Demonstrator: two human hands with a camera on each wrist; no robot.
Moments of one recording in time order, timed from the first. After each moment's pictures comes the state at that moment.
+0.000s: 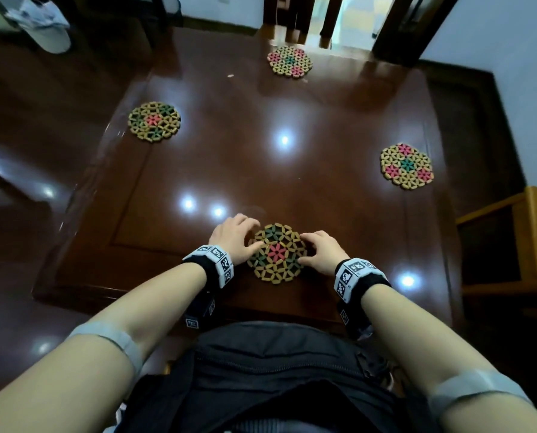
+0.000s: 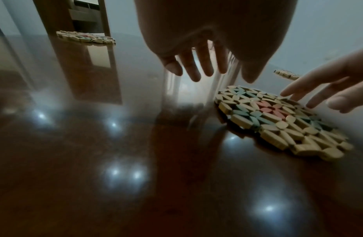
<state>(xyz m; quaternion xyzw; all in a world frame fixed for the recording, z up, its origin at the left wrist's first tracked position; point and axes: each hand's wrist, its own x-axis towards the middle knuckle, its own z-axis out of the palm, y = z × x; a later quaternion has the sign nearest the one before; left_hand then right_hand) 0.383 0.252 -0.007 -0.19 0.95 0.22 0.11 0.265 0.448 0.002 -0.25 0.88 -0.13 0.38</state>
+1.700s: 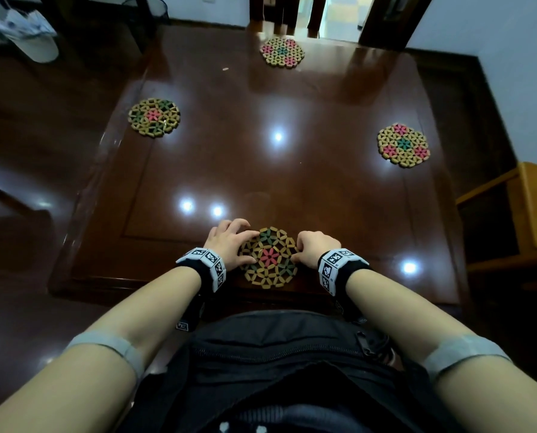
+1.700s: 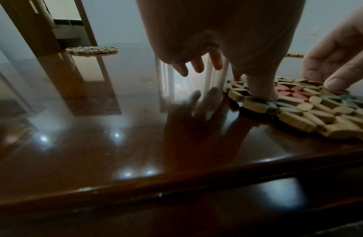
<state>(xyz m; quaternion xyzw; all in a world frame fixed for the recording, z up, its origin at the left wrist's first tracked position) 0.437 0.245 -0.018 -0.12 0.96 0.17 0.18 0.320 0.428 0.009 -0.25 0.90 0.02 0.35</state>
